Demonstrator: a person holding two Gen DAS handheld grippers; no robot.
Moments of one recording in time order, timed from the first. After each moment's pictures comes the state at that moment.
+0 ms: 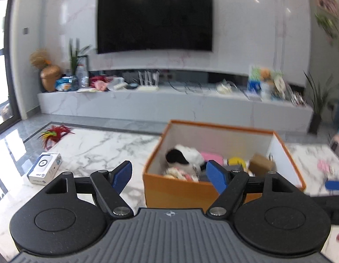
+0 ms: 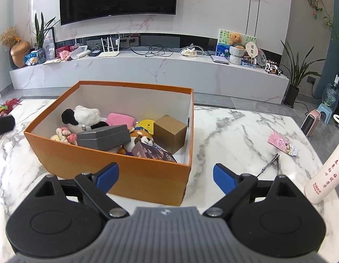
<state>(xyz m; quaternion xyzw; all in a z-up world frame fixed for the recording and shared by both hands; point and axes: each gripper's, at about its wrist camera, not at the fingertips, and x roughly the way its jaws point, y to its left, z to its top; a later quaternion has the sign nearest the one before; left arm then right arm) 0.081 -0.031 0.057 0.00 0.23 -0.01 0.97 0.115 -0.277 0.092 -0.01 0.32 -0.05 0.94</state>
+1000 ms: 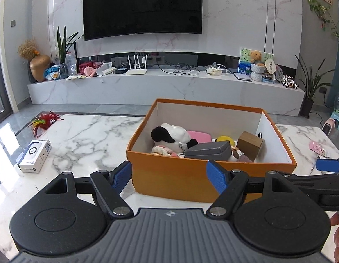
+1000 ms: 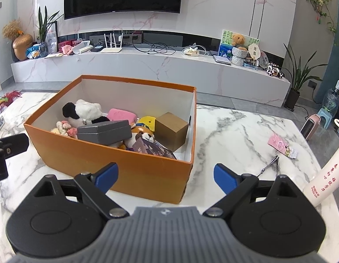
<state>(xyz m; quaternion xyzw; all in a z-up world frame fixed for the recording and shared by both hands) 0.077 -0.052 0.042 0.02 0.29 -0.05 0.96 0.115 -0.273 0.089 -0.02 0.33 -0.04 0.94</state>
